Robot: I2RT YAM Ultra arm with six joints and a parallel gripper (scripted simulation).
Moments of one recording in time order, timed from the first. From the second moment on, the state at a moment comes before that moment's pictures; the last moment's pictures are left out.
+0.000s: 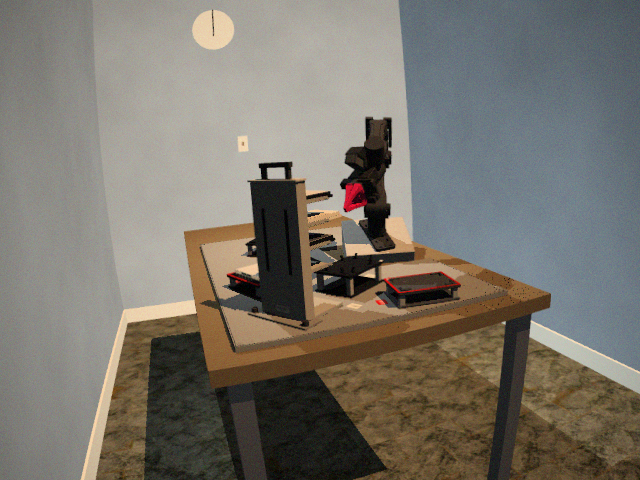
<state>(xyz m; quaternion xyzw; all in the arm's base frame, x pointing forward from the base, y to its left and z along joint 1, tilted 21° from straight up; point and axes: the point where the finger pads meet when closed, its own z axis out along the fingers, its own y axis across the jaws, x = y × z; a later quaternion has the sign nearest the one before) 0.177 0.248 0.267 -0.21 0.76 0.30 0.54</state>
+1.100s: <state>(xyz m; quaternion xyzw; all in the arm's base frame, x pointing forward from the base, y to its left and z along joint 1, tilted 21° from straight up) 0.191 0.258 0.268 -0.21 0.76 0.29 0.54</state>
